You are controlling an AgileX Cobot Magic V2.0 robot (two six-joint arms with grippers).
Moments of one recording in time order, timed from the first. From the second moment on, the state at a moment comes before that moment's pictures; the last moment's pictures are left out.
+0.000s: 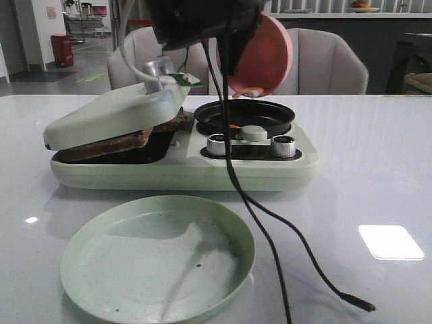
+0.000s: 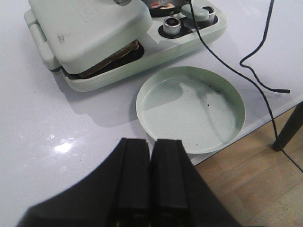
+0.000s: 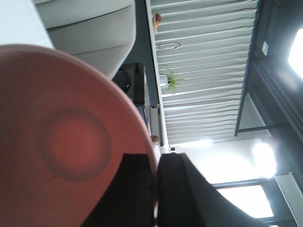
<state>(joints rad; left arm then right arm) -0.47 0.37 -0.60 -0.14 0.85 0.13 0.70 2.29 -1.95 -1.70 1.17 0.50</state>
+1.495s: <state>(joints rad) -0.47 0.37 -0.60 -0.14 0.85 0.13 0.65 1.96 -1.90 -1.13 1.20 0.41</state>
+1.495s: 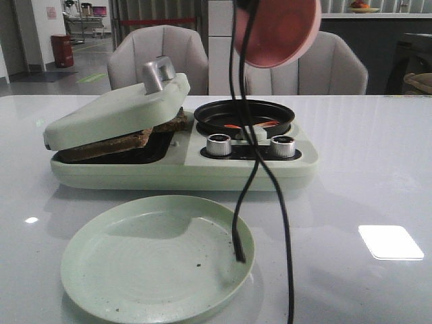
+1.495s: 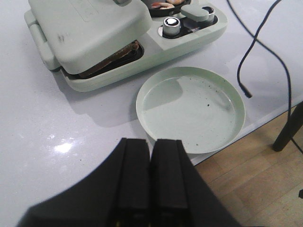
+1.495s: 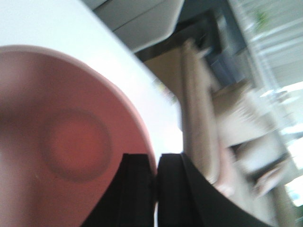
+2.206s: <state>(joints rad) -0.47 0.37 -0.60 -0.14 0.85 0.13 -0.05 1.48 -1.00 -0.02 0.81 0.18</state>
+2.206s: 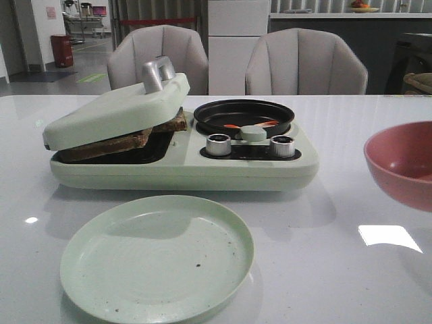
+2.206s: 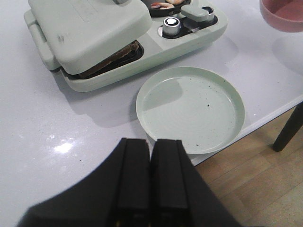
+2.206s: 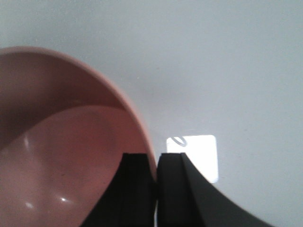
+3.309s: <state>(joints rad) -0.47 0.37 -0.60 -0.14 0.85 0.13 0.10 1.29 -0.90 0.00 0.58 0.14</state>
